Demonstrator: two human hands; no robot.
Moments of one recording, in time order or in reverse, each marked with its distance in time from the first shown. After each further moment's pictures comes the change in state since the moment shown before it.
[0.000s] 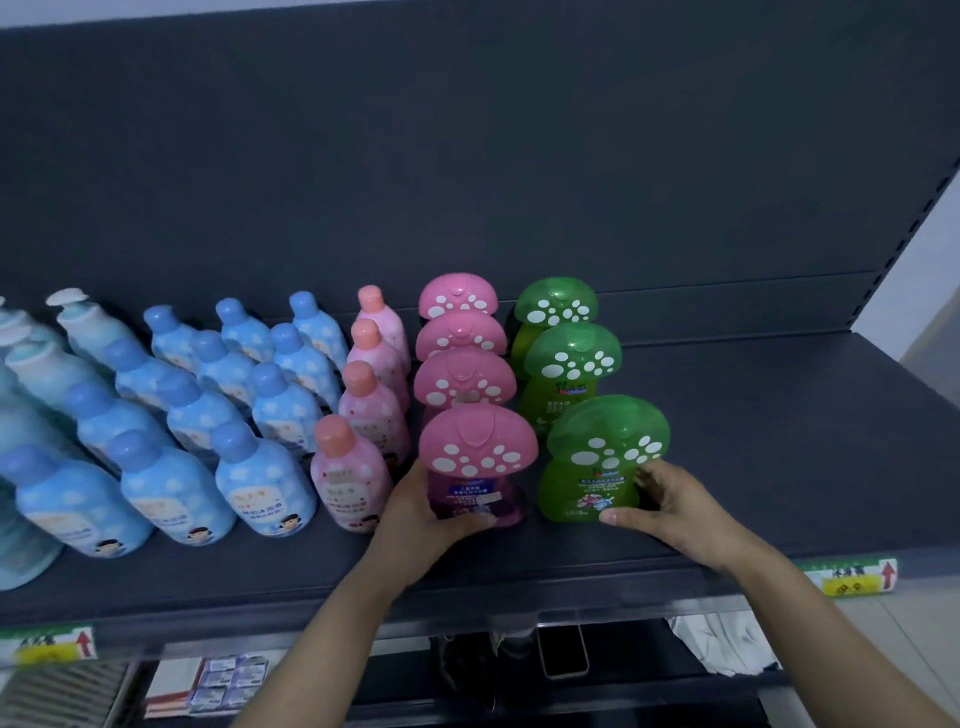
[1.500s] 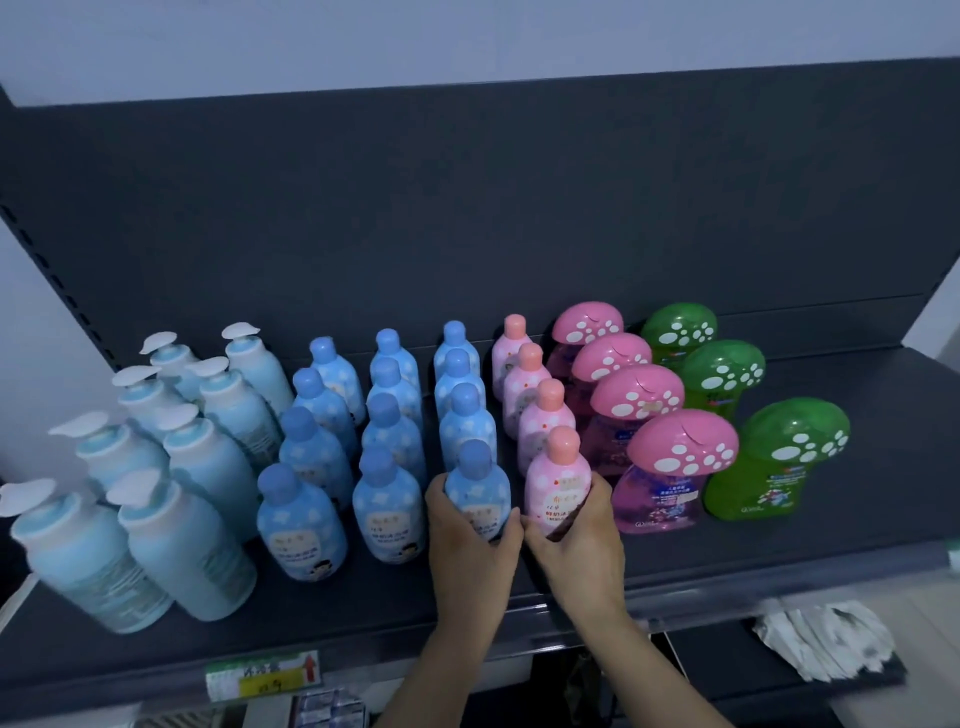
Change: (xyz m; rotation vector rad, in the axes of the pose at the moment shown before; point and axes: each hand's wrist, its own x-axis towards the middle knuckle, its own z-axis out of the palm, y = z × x) left_hand -0.037 -0.041 -0.114 -0.006 0.471 0.020; right_hand 0.047 -0.072 0.292 -0.298 0.744 -0.045
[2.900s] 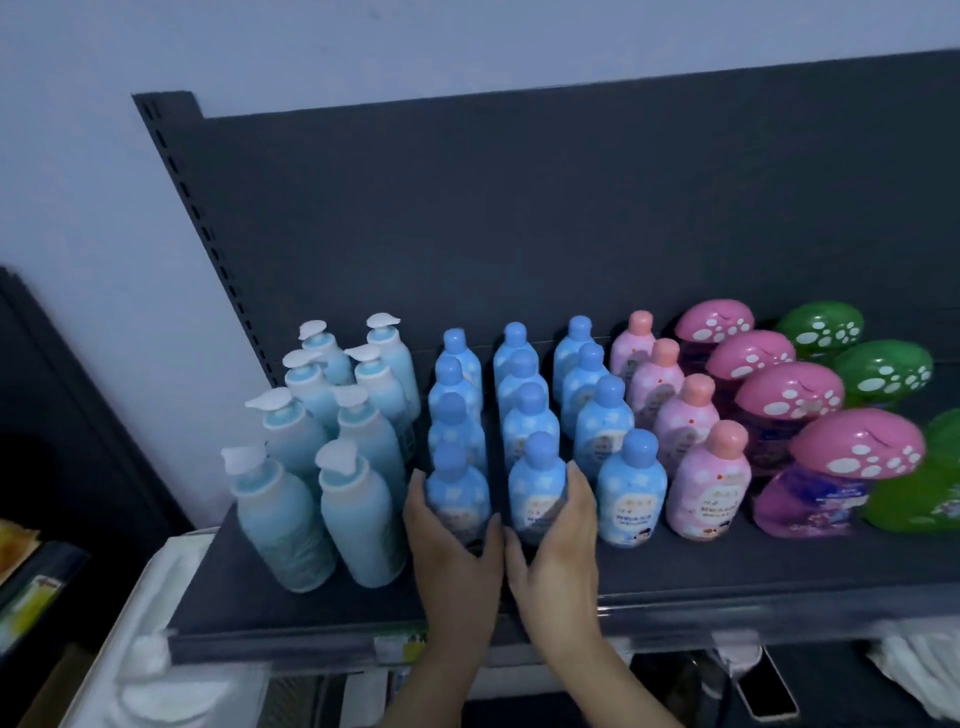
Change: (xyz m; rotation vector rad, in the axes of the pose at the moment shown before) left_hand 0.027 -0.052 -0.126 0.047 0.189 0.003; right_hand -0.074 -0.081 0.115 -0.003 0.011 -0.281
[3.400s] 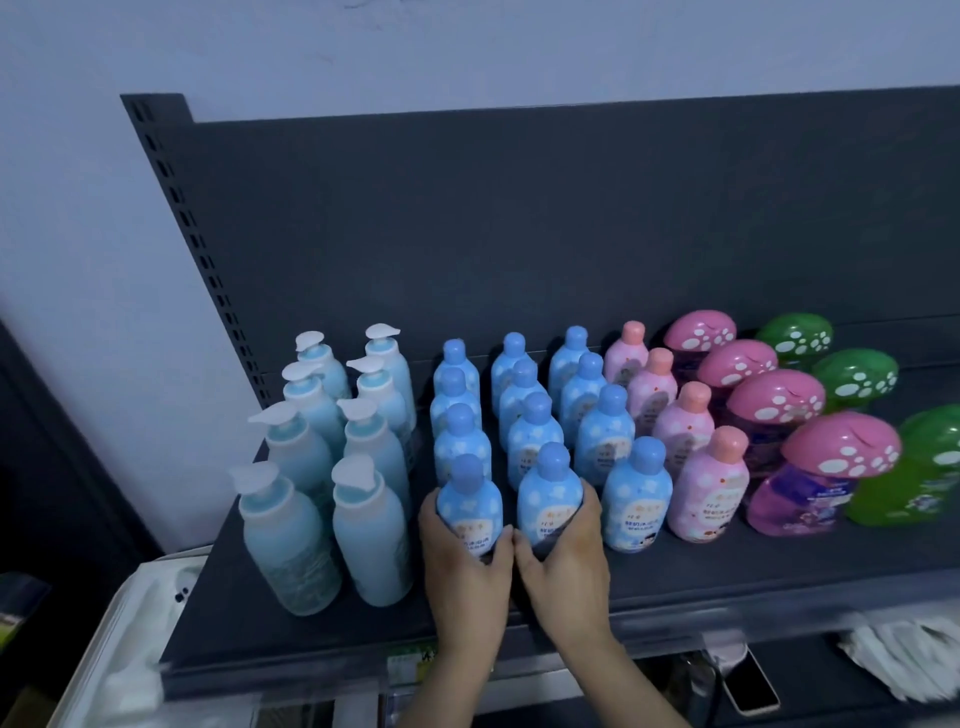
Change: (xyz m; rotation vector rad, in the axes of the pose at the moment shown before) left_hand 0.011 -0.011 -0.003 -0.026 -0.063 0.006; right_hand 0.004 0.004 0.009 -0.014 -0.055 0.222
